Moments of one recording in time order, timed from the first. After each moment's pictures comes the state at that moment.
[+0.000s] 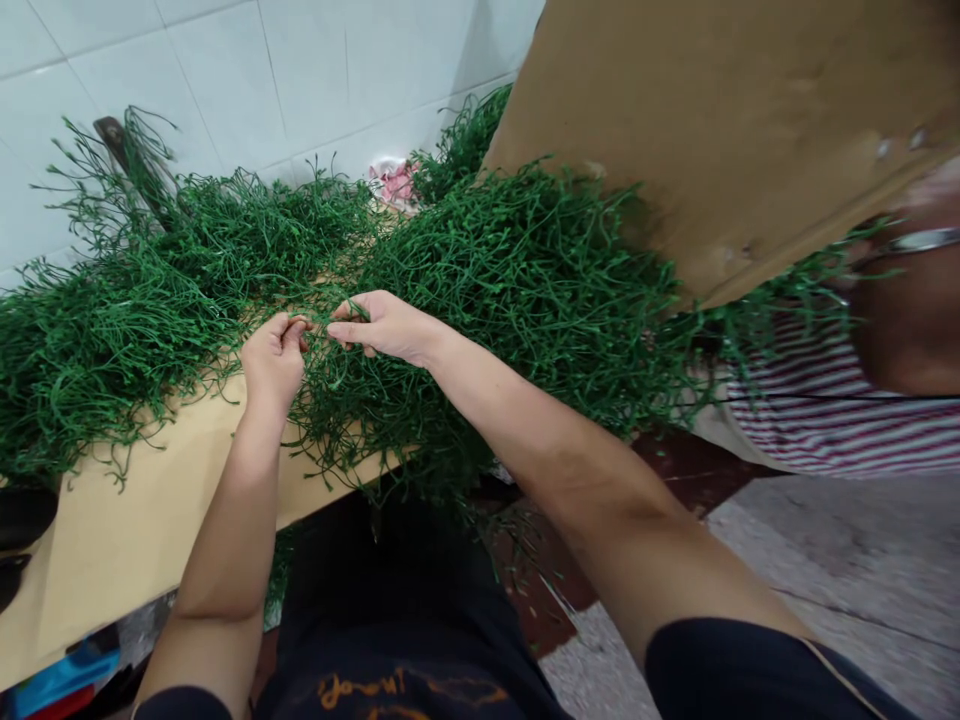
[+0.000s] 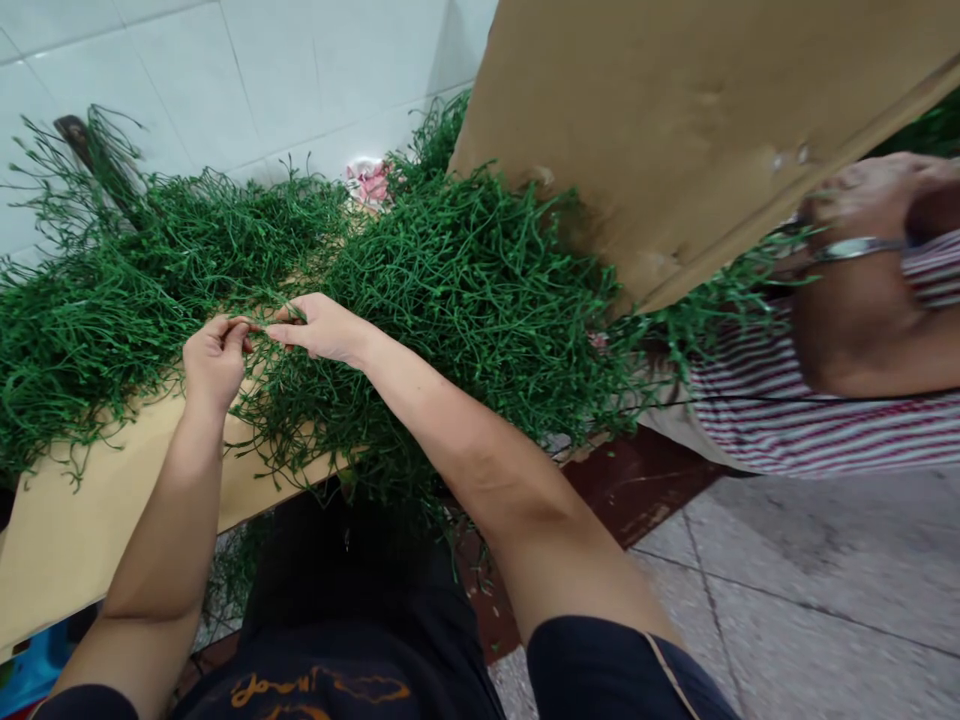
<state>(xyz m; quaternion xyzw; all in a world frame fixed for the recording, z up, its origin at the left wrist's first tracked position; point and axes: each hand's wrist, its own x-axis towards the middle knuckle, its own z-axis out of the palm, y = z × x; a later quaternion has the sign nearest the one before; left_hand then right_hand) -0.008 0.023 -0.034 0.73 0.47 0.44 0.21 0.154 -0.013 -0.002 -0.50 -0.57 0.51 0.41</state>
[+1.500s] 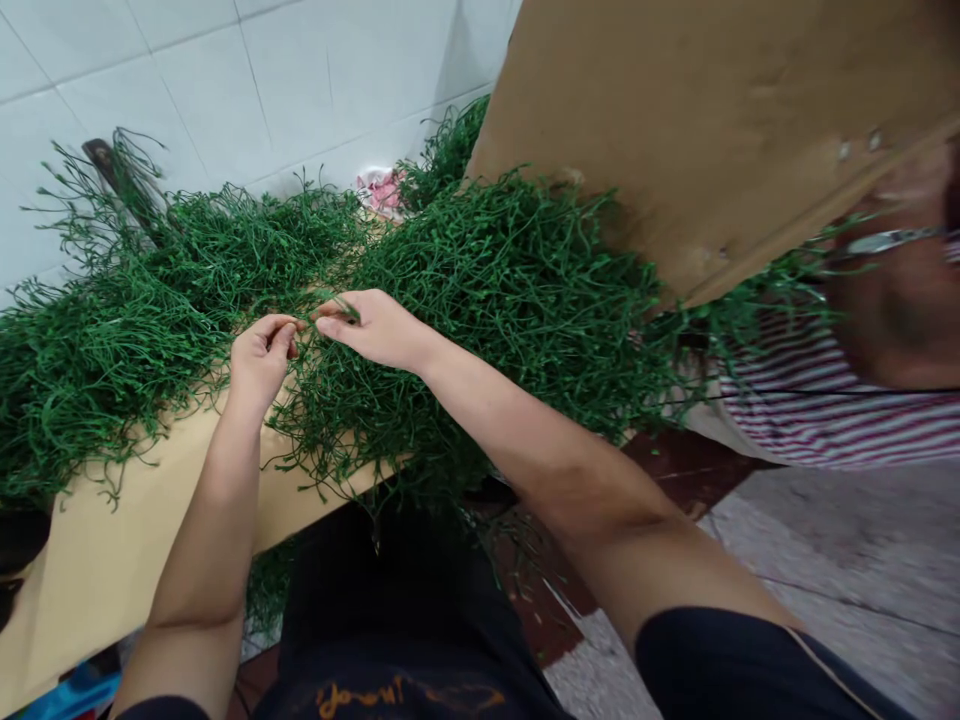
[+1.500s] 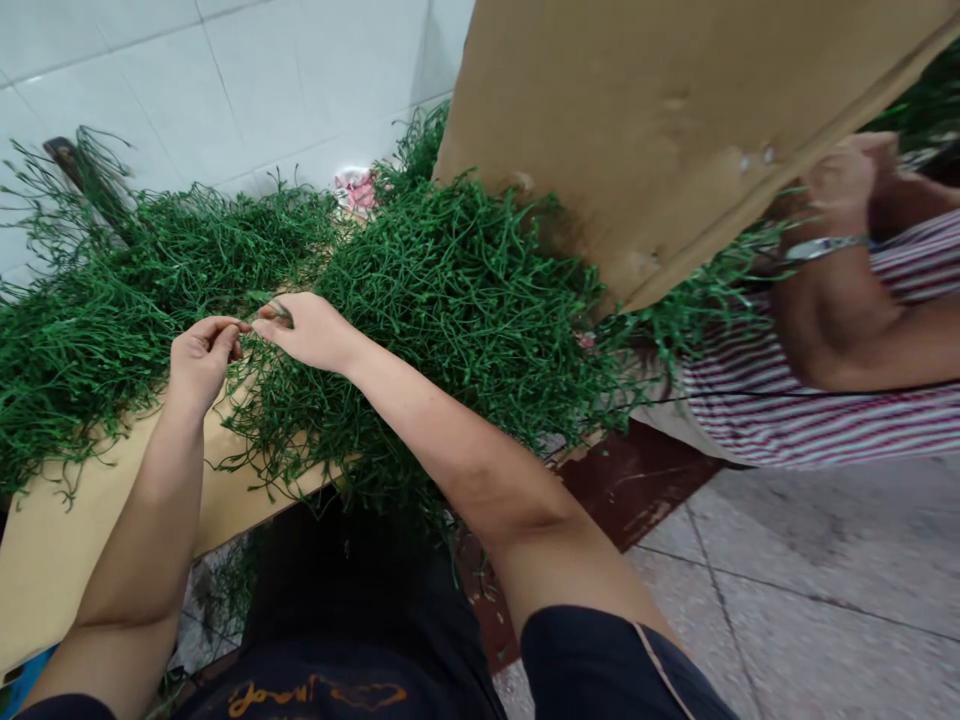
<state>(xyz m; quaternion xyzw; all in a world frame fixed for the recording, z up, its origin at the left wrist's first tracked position) -0.005 0.037 -0.018 0.72 0.43 0.44 0.31 0.162 -0.013 0.003 -0.51 -0.67 0.32 0.44</state>
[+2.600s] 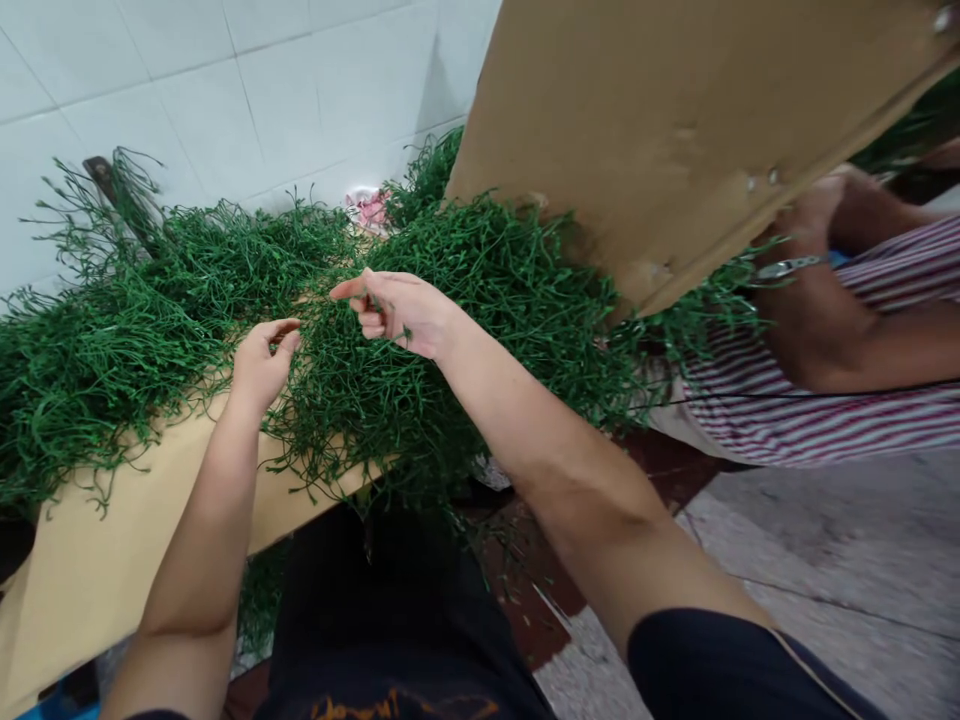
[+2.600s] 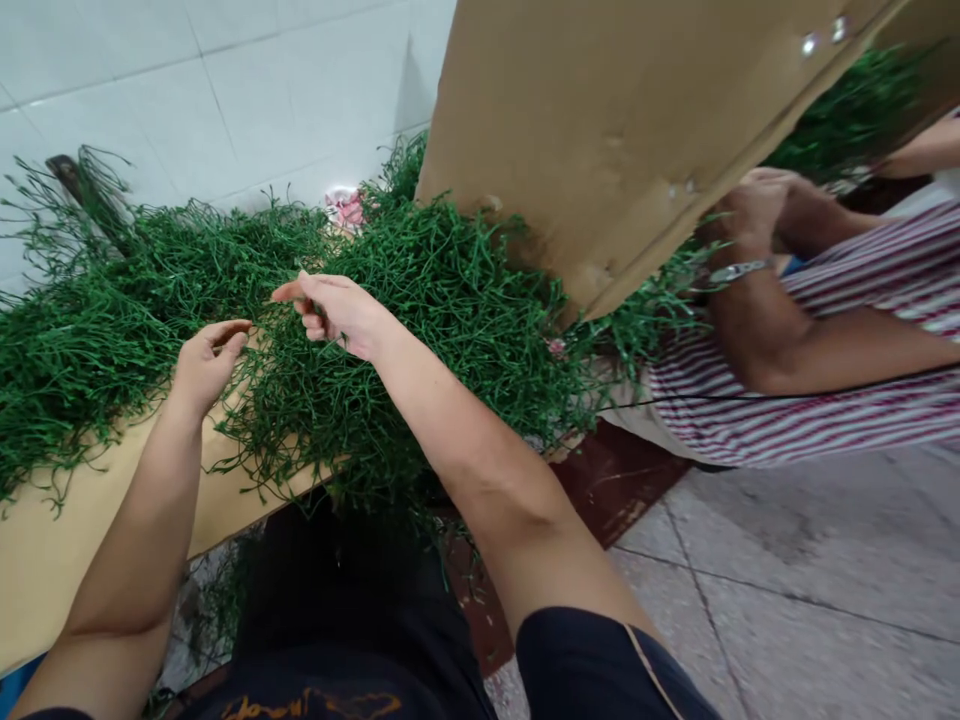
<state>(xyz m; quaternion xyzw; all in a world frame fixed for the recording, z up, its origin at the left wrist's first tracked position) -0.001 0.038 -0.021 0.76 0.45 0.39 0.26 0.190 -0.023 0.022 -0.42 -0.43 0.59 0.54</state>
